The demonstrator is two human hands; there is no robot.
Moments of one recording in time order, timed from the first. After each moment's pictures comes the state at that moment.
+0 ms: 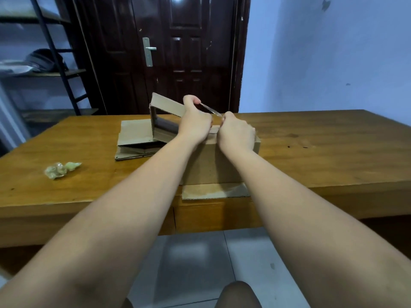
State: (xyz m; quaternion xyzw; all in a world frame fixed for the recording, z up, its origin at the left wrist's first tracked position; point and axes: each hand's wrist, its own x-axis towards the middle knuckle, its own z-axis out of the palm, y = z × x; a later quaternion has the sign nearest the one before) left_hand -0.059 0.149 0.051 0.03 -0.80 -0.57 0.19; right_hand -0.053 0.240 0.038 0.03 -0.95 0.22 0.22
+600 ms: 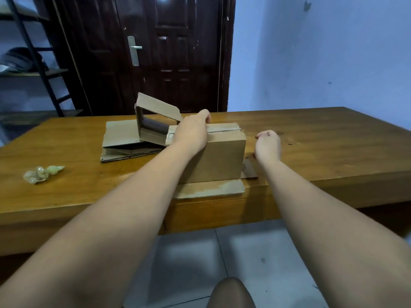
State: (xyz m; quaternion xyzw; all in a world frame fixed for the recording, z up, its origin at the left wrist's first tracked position) left_hand -0.054 0.166 0.040 -0.03 -0.95 -0.21 0.21; right_hand -0.070 0.332 0.000 -0.17 -0.78 0.57 0.18
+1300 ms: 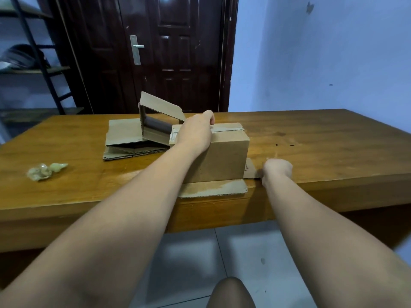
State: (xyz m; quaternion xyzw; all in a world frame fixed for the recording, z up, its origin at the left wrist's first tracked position) left_hand -0.055 0.165 0.036 -0.05 -0.95 -0.21 0.23; right_hand -0.064 0.347 -0.036 -0.29 -0.69 0.66 0.07
